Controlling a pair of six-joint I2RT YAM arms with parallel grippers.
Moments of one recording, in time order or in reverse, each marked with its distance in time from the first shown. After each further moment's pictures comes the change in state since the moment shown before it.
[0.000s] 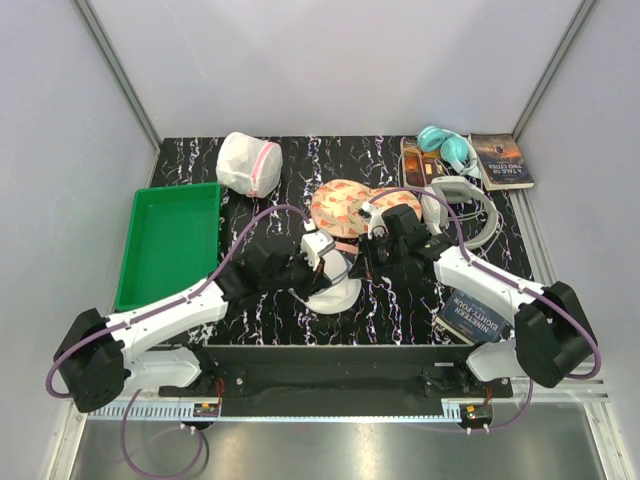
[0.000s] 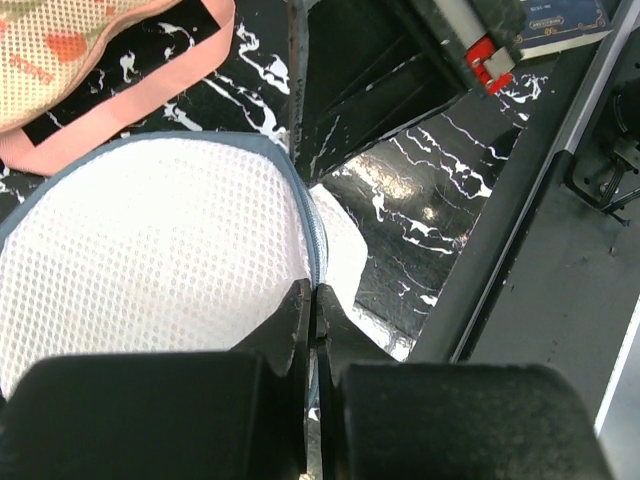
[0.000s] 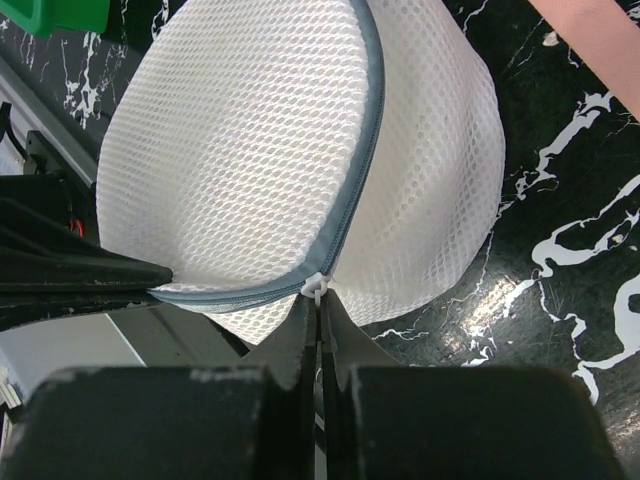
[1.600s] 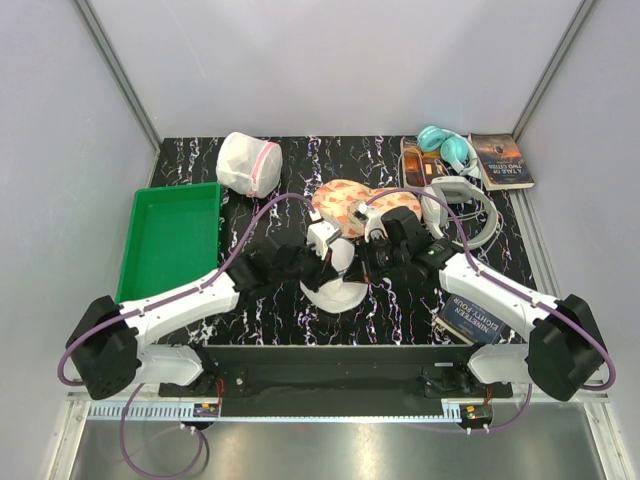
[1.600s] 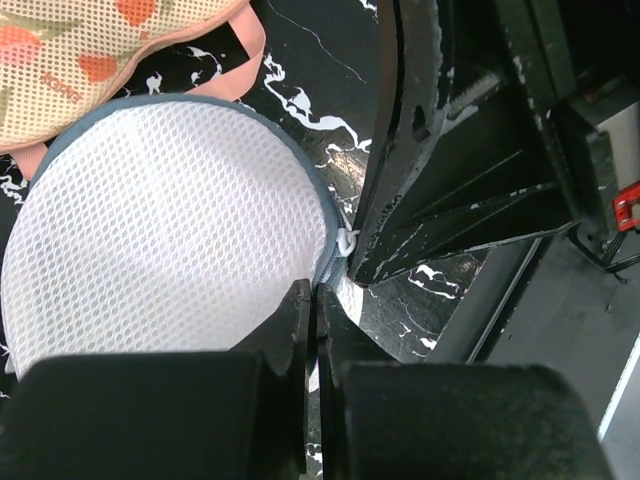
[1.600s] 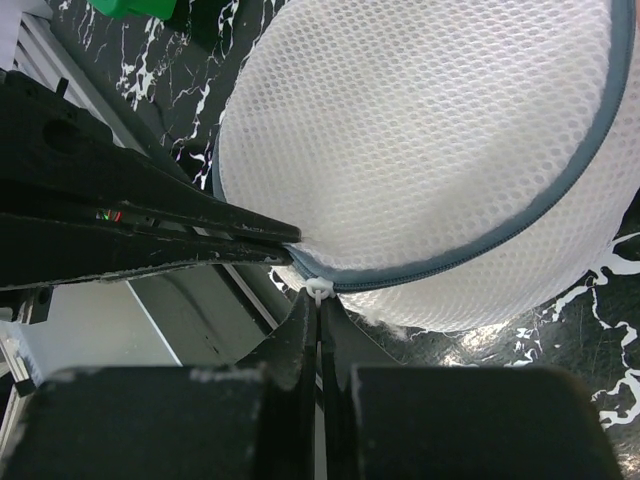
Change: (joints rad) left arm -0.001 0.096 0.082 0.014 -0.069 -0.079; right arm 0.060 -0.082 0.000 -0.003 -0.029 0.010
